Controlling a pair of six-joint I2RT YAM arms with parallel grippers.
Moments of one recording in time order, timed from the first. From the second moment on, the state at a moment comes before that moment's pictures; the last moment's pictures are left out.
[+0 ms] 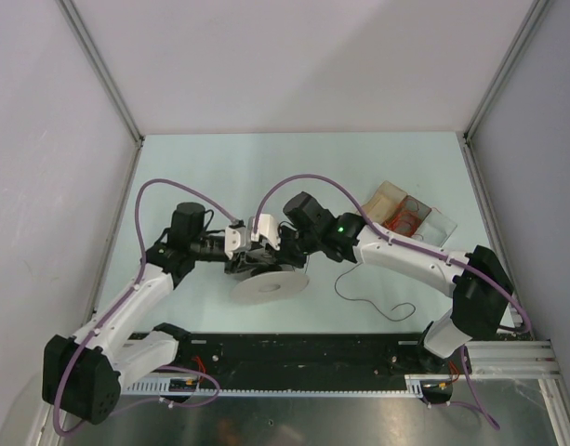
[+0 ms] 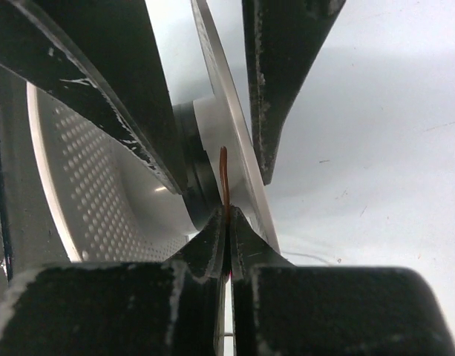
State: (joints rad) left arm -0.35 1.00 0.67 -0.29 1.06 0.70; right arm 0.97 1.58 1.27 -0.46 -0.34 -0.43
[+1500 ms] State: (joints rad) left arm -0.37 0.96 0.63 -0.21 1.06 0.70; right arm 0.82 1.50 1.27 -0.46 -0.58 -0.38
